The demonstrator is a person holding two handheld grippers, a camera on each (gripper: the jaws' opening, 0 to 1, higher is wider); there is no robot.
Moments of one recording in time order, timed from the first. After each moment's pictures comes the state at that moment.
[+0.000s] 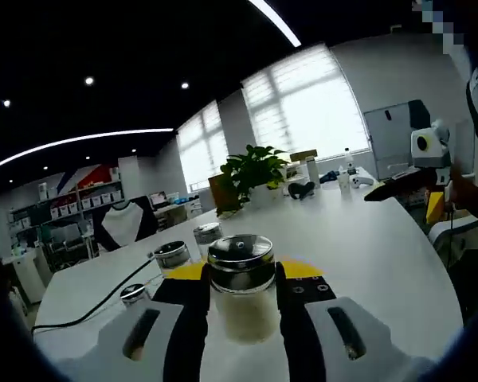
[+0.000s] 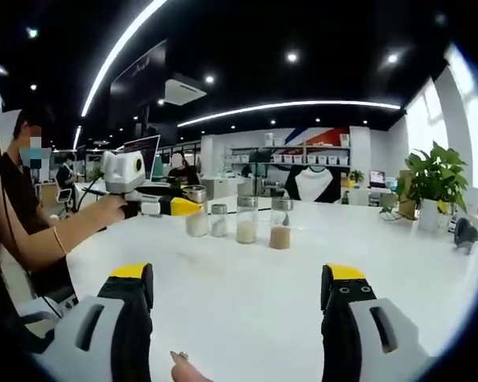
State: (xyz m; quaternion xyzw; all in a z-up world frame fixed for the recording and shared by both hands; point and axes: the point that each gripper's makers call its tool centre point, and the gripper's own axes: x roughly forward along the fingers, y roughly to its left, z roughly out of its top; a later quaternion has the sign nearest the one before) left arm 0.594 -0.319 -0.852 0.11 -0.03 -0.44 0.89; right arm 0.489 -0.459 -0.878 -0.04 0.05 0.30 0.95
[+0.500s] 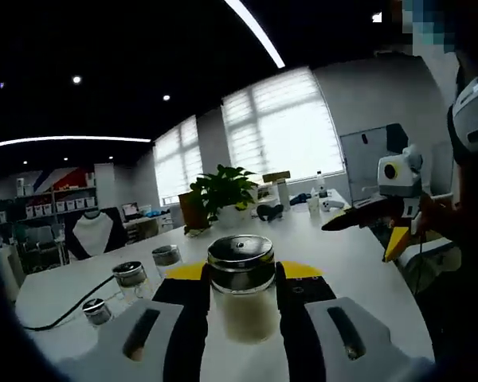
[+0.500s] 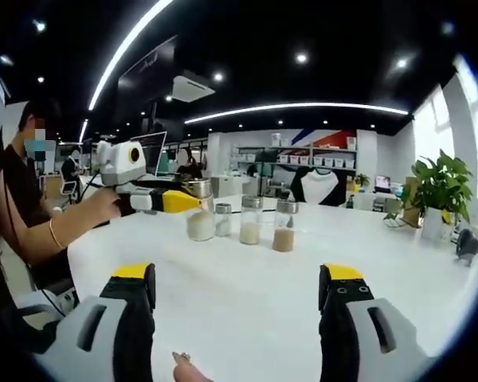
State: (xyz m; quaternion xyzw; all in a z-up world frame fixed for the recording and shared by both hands) left arm 0.562 -0.349 -0.837 0.09 -0.05 -0.50 0.86; right arm 0.490 -0.452 -0.877 -0.06 0.05 0.32 0.95
